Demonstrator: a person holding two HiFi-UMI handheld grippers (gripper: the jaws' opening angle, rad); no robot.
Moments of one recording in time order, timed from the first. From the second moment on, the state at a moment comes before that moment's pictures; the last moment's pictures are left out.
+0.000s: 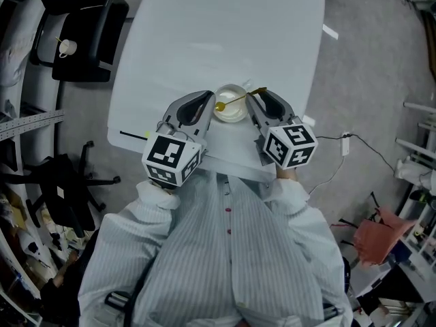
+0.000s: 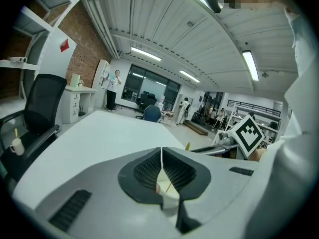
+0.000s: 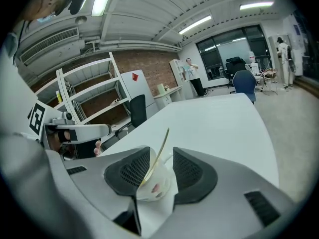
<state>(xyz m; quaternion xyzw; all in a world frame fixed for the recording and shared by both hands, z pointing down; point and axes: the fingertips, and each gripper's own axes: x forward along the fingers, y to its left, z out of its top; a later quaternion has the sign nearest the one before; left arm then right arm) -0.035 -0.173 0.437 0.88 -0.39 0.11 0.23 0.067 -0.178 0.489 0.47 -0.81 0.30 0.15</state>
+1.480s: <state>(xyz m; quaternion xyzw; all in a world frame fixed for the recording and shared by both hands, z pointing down) -0.038 -0.173 0.432 0.89 -0.38 0.11 0.23 0.059 -0.176 0.462 0.47 -0.83 0.28 0.12</state>
